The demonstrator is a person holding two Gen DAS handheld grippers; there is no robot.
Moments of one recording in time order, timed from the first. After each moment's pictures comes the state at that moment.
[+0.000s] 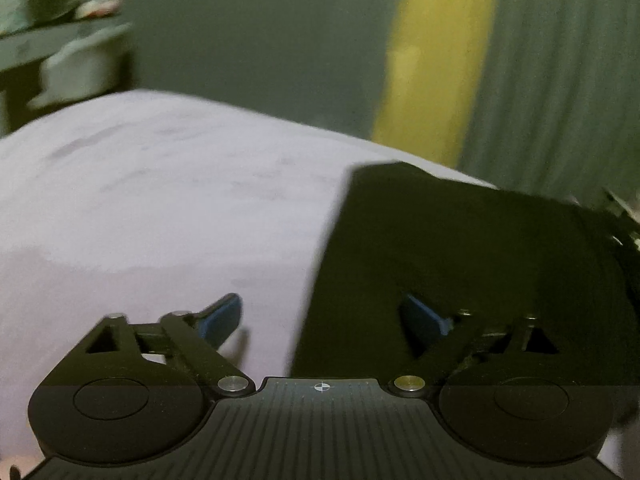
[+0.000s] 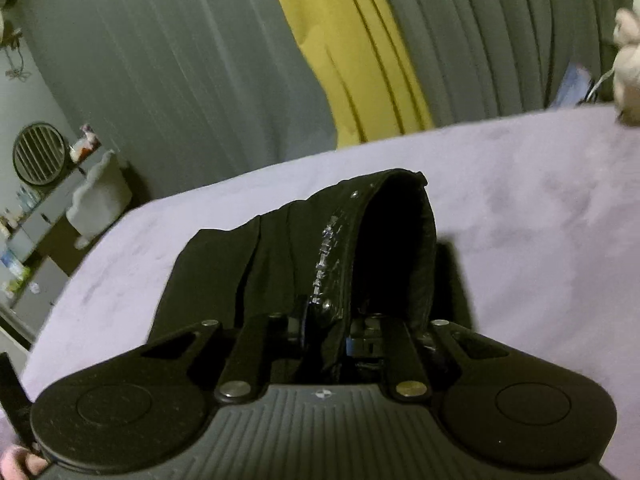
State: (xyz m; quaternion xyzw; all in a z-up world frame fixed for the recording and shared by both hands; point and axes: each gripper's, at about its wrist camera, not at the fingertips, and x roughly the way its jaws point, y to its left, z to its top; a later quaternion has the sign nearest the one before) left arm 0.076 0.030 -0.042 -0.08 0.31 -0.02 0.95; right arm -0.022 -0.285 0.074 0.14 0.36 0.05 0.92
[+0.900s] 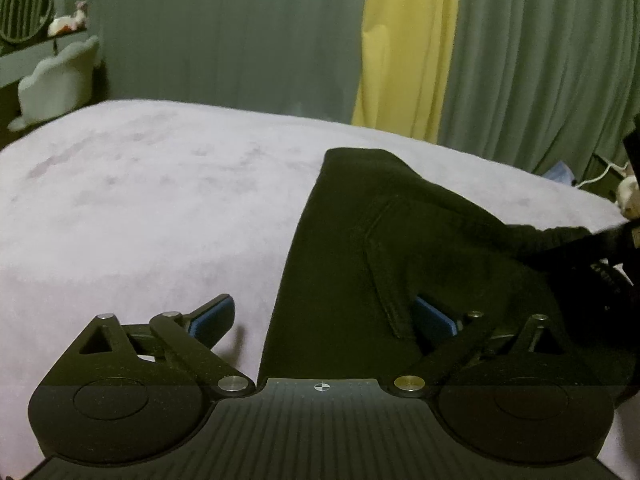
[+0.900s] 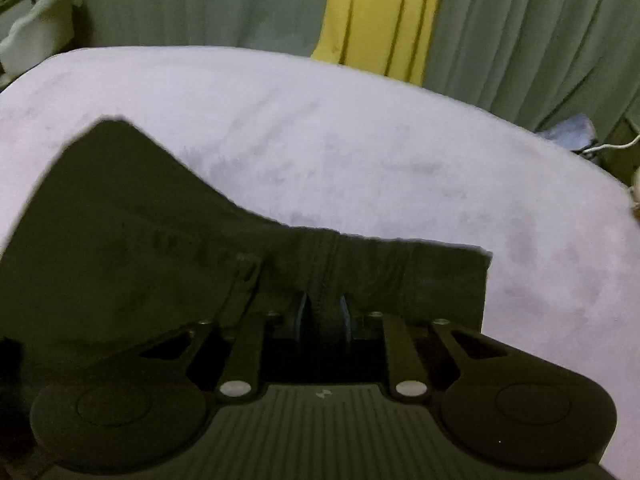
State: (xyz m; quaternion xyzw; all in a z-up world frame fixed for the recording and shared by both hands) left arm 0.092 0.019 -0.049 -0.05 0.32 -0.03 0.95; right arm 0.098 -0.215 0.010 -0.09 0.46 0.01 0.88
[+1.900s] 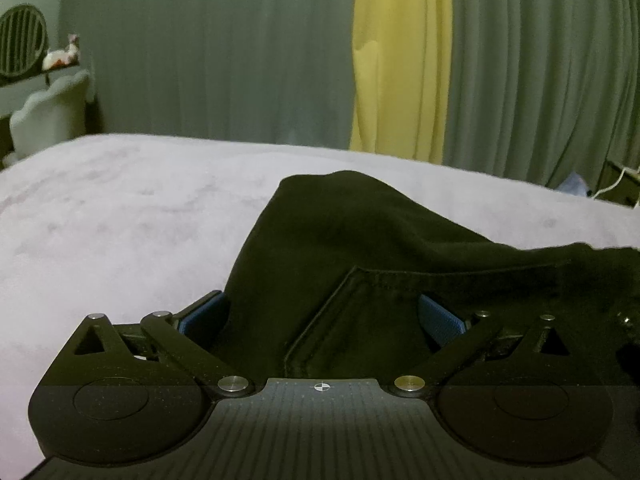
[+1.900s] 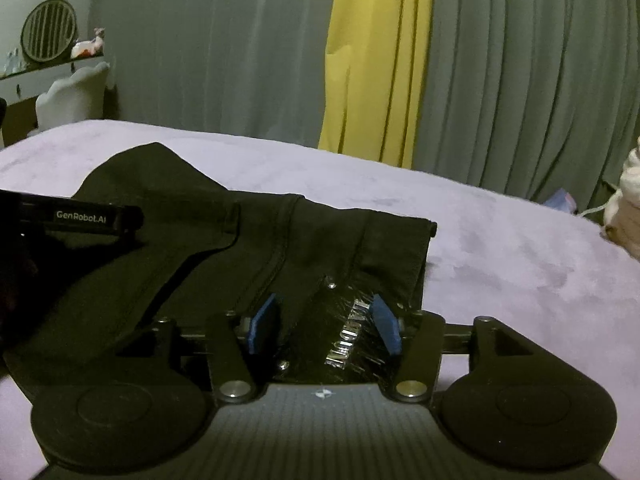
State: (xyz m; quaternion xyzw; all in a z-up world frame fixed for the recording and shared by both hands) left arm 0.151 -0.024 -0.080 -0.03 0.27 -0.01 0.96; right arm -0.010 -0.257 0.001 -0.07 0.29 0.03 0.95
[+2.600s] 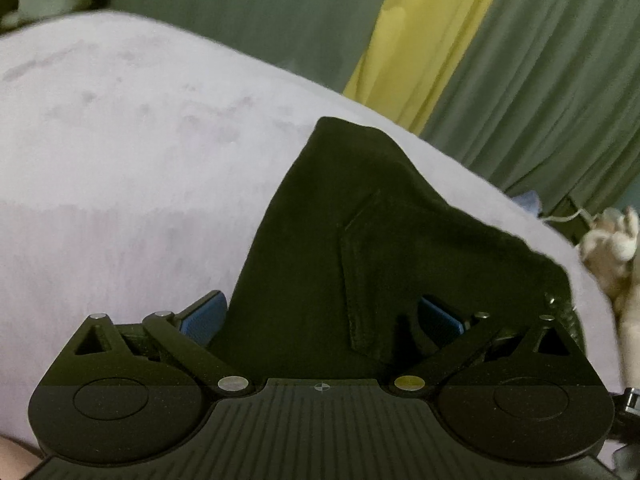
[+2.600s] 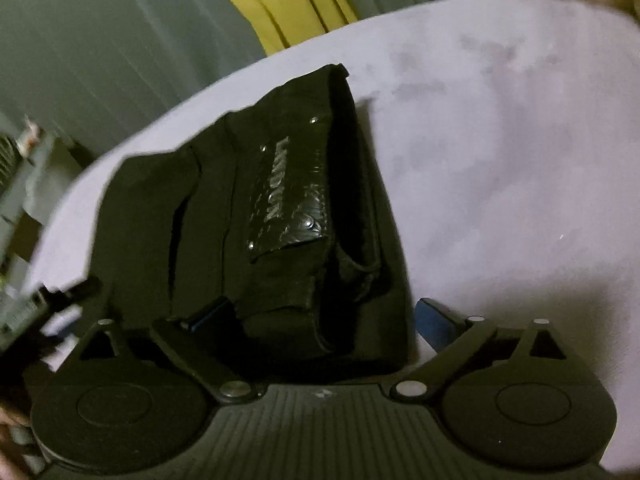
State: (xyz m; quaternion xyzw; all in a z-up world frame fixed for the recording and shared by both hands) left arm 0.101 0.047 -0.057 -0.21 0.38 -0.07 0.90; right arm -0.038 -0.334 0.012 0.26 0.45 0.02 0.85
